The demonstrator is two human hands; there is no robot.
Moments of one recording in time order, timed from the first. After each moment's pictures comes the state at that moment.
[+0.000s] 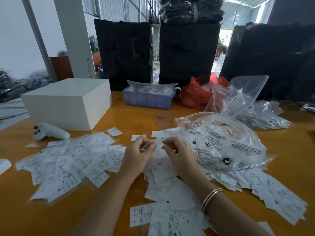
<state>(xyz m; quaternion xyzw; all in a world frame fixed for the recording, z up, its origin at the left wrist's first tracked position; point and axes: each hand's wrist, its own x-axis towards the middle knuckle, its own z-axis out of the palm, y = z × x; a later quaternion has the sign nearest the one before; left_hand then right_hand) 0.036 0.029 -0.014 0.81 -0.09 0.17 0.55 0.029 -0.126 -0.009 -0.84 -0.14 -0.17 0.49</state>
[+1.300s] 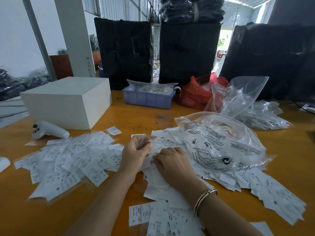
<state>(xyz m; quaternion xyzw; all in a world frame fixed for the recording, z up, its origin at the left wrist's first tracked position) 0.040 0.025 -0.016 0.75 0.02 0.15 0.65 0.025 -0.114 -0.016 -0.95 -0.24 -0.18 0.05</state>
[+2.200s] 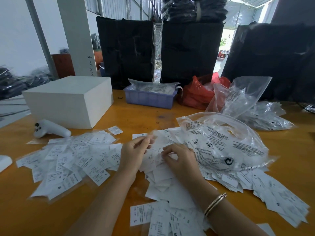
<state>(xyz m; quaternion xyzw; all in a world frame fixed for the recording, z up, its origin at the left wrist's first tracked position) 0.034 0.027 -0.008 0.72 -0.02 0.17 0.67 0.022 -0.125 -0.012 -0.90 -0.13 -0.18 0.37</state>
